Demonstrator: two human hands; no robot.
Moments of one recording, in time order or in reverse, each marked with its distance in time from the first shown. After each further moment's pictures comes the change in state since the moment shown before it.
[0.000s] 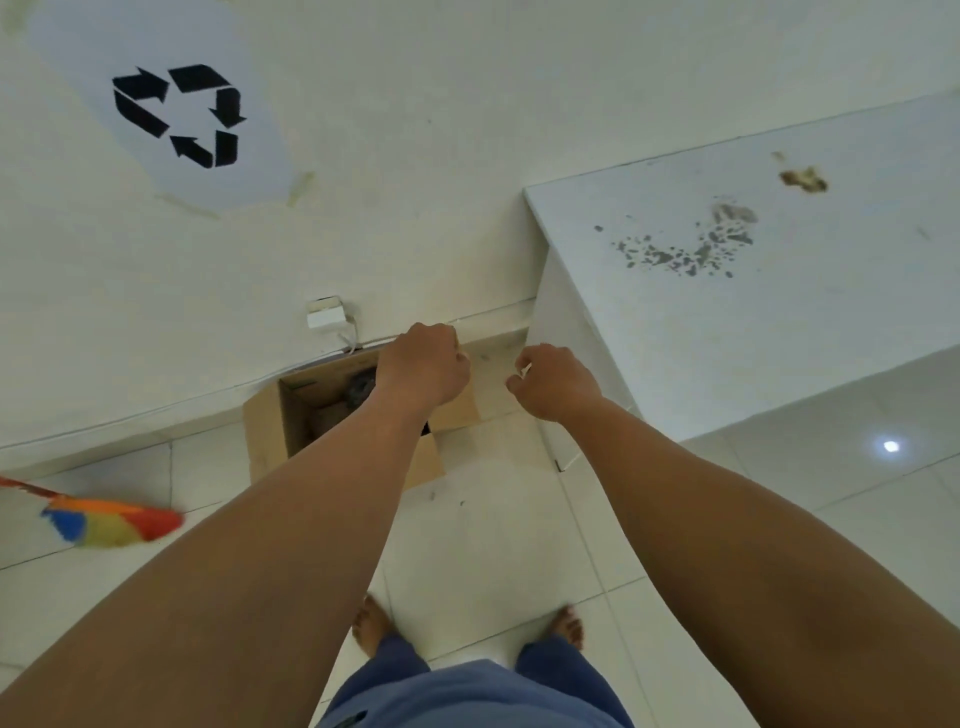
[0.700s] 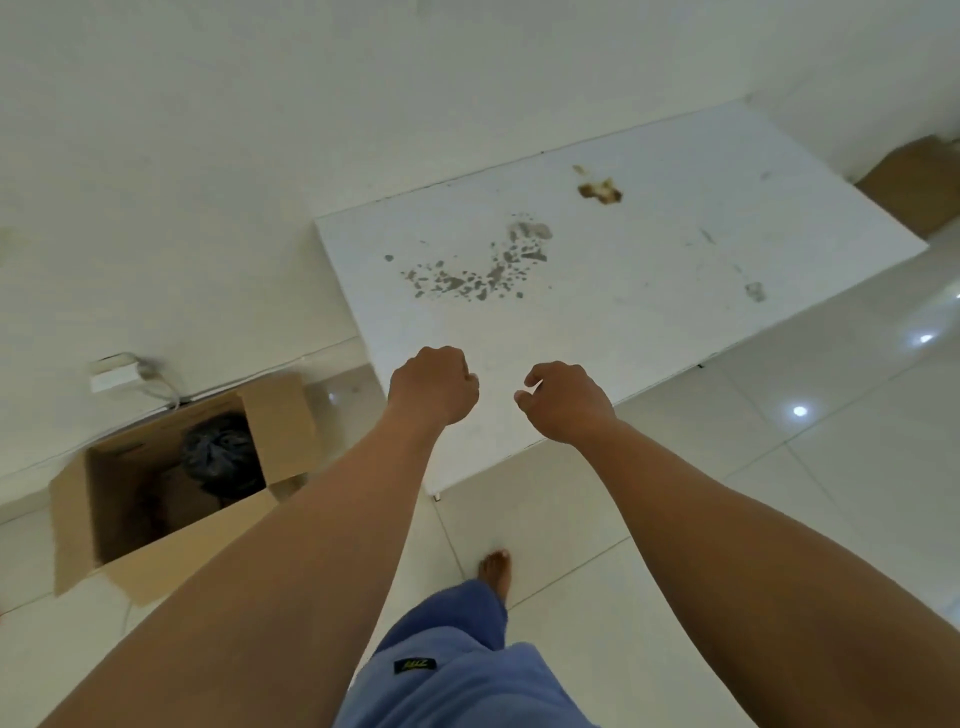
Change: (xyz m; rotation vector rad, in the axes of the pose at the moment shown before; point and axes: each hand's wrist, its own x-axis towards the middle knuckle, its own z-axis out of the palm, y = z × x) left_hand 0.058 0.348 0.096 -0.068 -0.060 0.101; right_hand 0.009 0.322 -0.160 0.072 0.107 0.183
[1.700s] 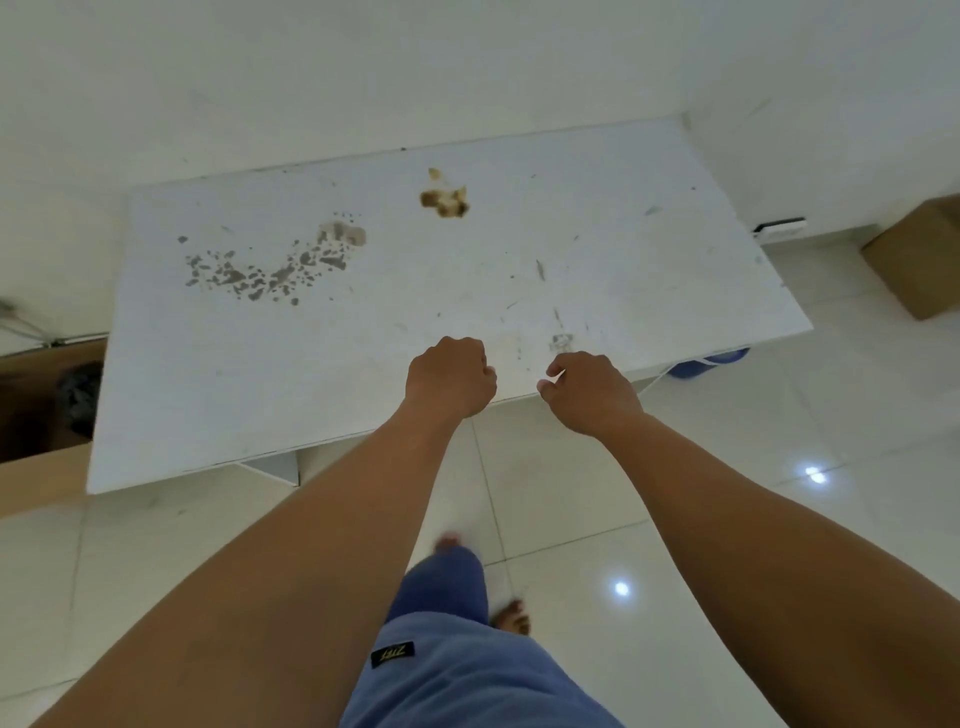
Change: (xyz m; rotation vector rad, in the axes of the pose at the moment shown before) left_hand 0.106 0.469 0.113 -0.057 0.051 -0.150; right_hand 0.177 0.395 -0.271 -0.124 -0.063 -0.168
